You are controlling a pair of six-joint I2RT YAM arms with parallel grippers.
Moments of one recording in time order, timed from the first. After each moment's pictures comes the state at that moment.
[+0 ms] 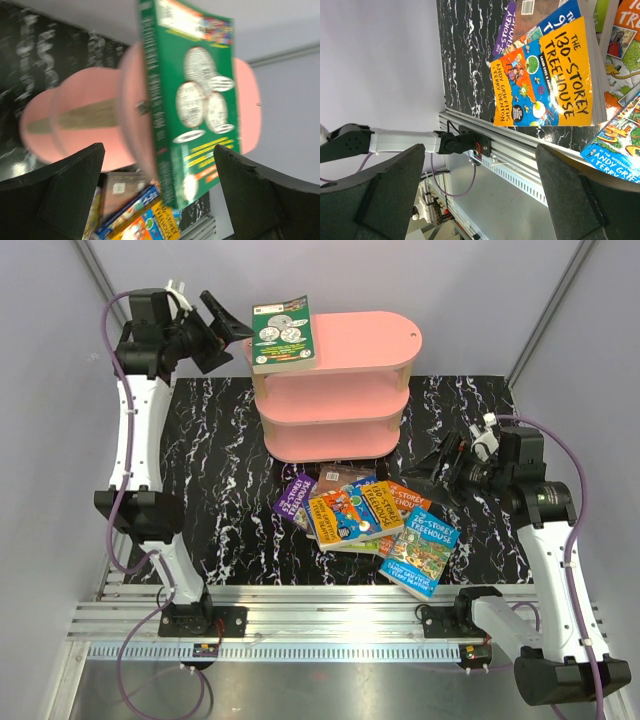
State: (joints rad) left arm 0.00 1.89 2.30 -0.82 0.54 -0.73; right arm 0.07 0.93 1.16 -0.91 -0.69 0.72
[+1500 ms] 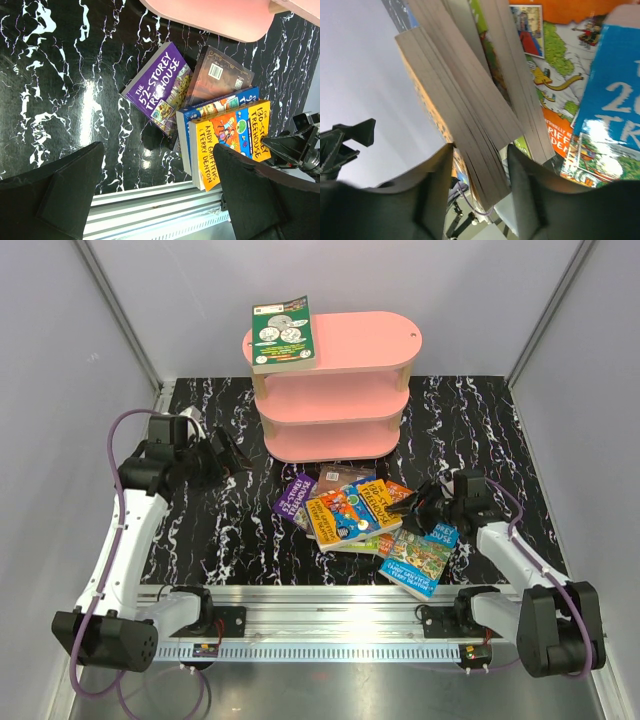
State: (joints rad) left arm -0.10 1.10 1.19 -0.91 0.27 -0.57; right arm 0.12 1.09 0.49 -0.21 -0.67 1.08
